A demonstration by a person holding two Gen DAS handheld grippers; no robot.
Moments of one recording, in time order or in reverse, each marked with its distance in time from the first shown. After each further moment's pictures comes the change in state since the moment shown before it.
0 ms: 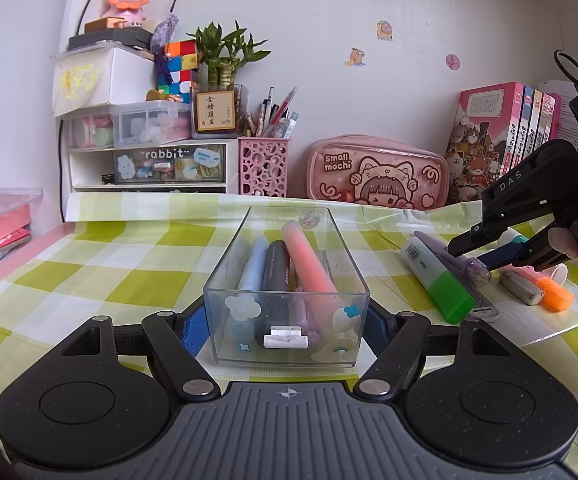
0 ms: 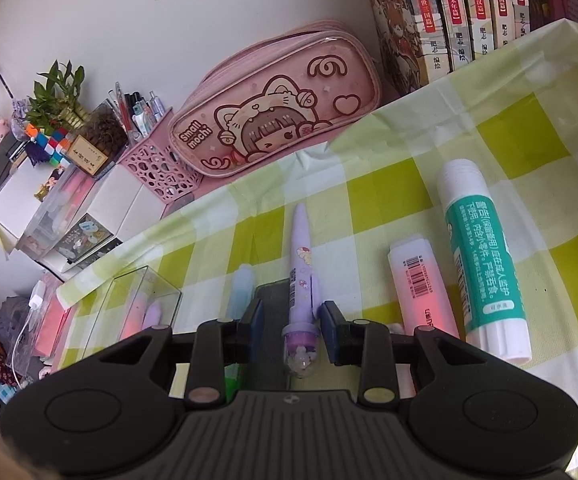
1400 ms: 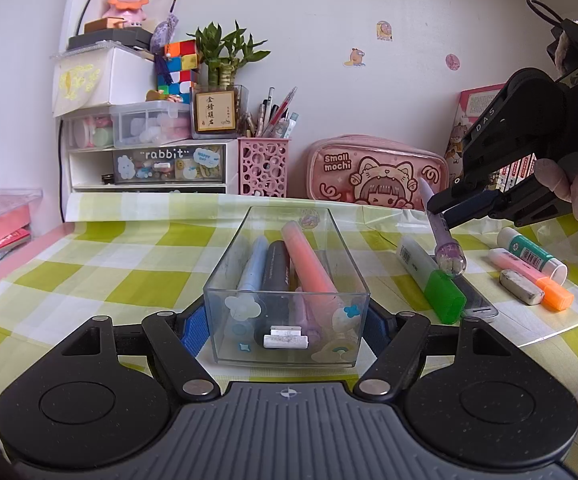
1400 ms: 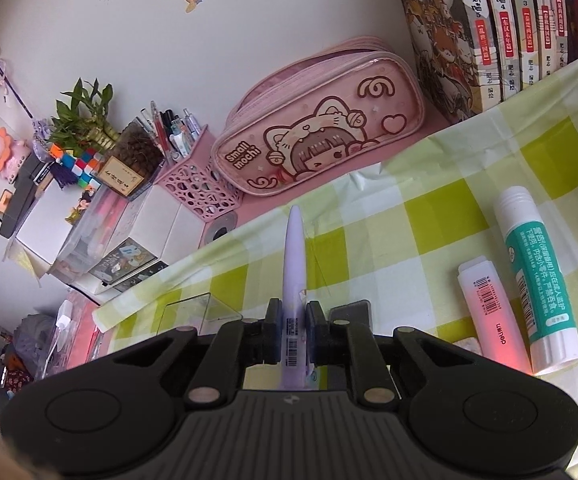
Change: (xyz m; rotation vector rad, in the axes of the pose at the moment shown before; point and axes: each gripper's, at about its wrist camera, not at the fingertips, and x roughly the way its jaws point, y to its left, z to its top) left arm 0.000 0.000 0.000 0.001 0.000 0.001; right arm -0.011 0.043 0.015 0.038 -0.005 0.057
